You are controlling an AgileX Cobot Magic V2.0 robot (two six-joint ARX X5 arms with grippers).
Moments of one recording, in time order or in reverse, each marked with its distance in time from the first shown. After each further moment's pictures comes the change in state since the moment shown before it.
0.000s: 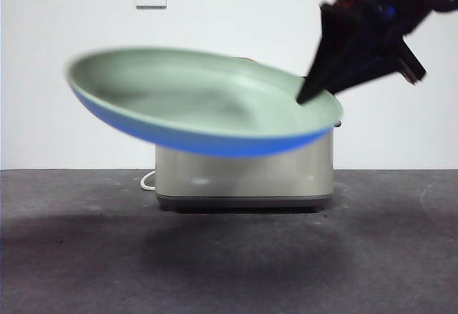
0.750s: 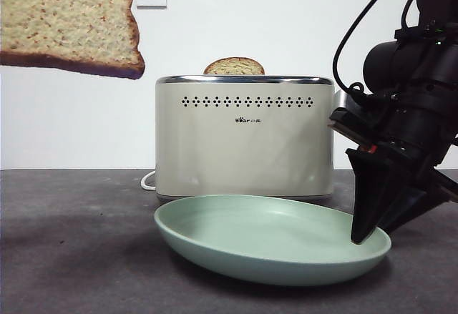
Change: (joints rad) left arm 0.000 -0.060 -0.002 -0.214 -0.190 0.172; right arm -0.201 0.408 -0.005 -0.051 -0.017 -0.117
